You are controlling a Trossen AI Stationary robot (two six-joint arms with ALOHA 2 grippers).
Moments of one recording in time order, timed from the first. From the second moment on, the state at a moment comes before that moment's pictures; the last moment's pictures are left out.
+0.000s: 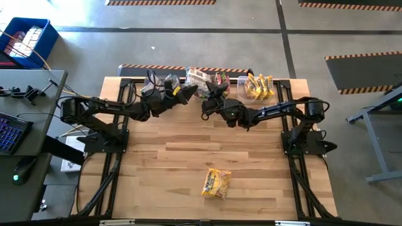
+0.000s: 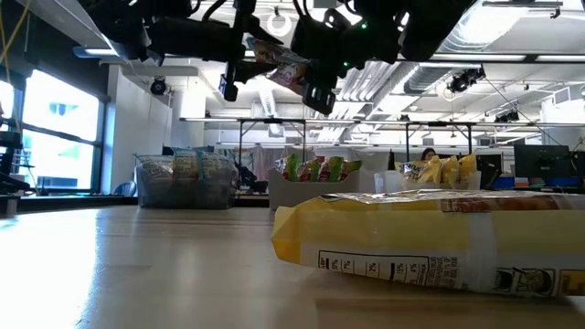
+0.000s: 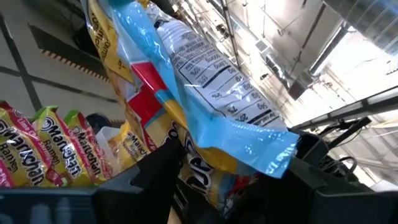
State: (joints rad) left arm 0.26 1.41 0.68 0.87 -0.29 -0.84; right arm -0.10 1.76 1.01 0.82 0.87 -1.34
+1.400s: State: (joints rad) left arm 0.61 1.18 0.76 0.34 0.00 -0.38; right arm -0.08 1.76 1.01 0.65 0.98 -1.00
